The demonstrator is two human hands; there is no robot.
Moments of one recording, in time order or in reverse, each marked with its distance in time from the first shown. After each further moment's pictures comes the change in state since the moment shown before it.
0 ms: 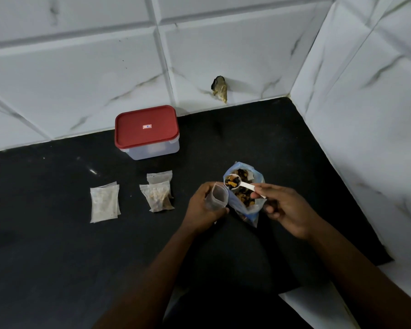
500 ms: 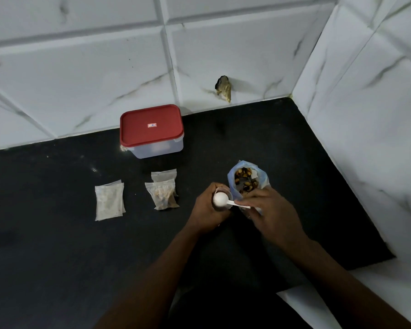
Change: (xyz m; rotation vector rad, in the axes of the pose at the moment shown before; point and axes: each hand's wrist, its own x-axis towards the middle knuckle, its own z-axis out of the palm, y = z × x) left_hand -0.008 0.002 -0.001 0.000 -0.029 0.138; right_hand -0.017 0.029 0.041 -1.179 0.216 -0.827
